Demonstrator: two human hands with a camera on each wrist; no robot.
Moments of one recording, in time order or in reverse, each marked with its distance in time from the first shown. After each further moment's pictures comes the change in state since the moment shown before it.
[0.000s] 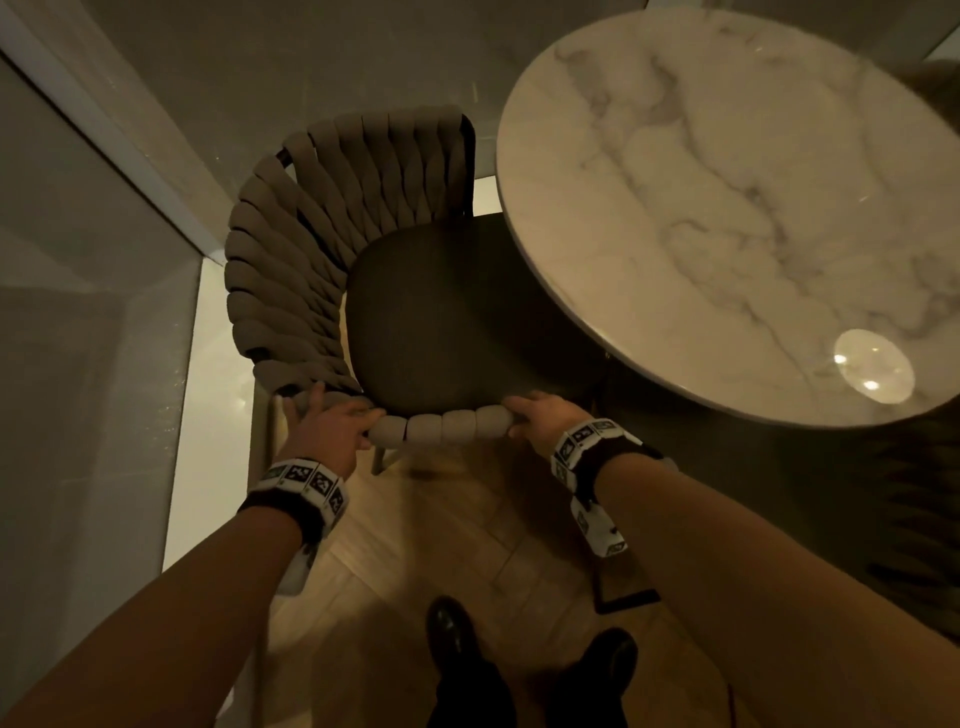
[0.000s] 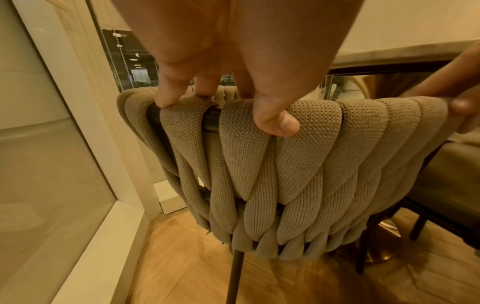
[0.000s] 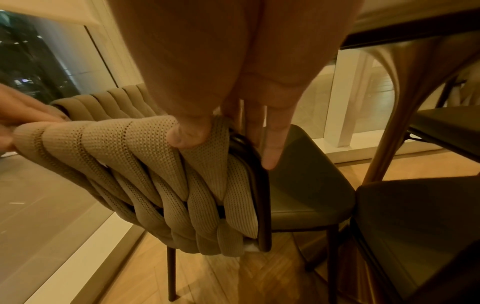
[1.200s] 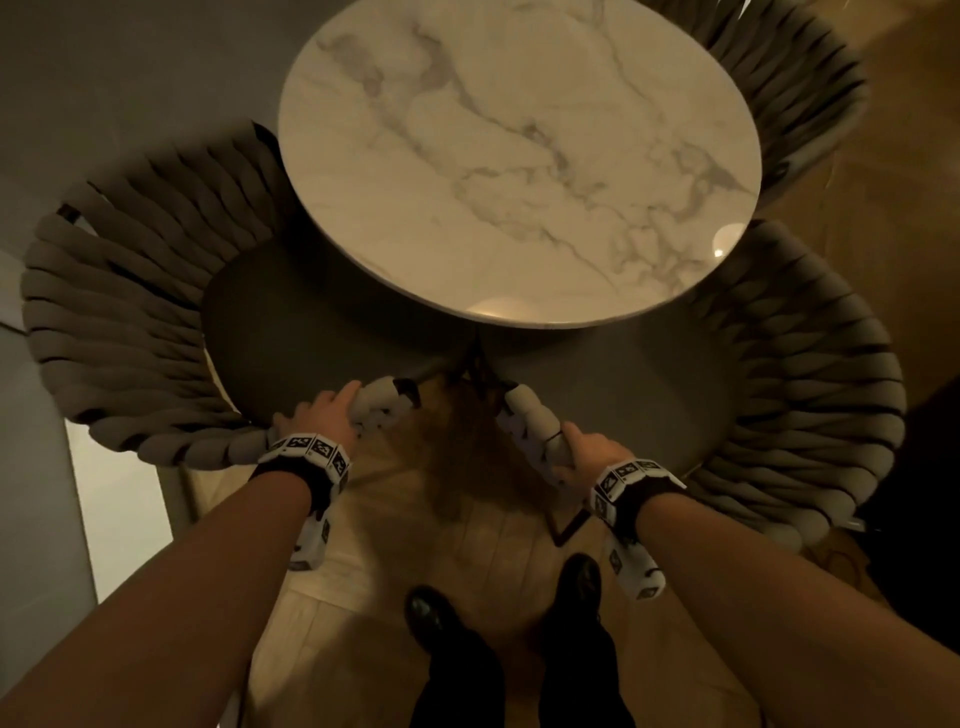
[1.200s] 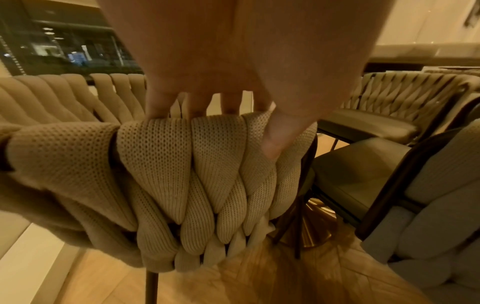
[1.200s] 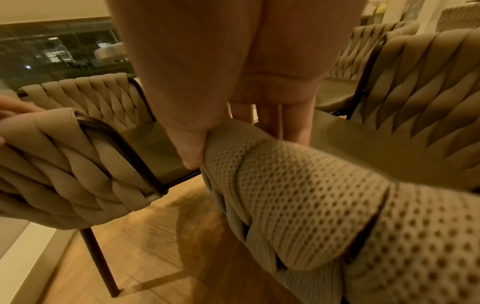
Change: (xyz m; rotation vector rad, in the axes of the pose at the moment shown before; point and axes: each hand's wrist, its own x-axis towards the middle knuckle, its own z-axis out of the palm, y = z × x) left_hand 0.008 0.161 -0.017 -0.018 -0.144 0.043; right_hand -0.178 0.150 0.091 0.331 0.044 0.455
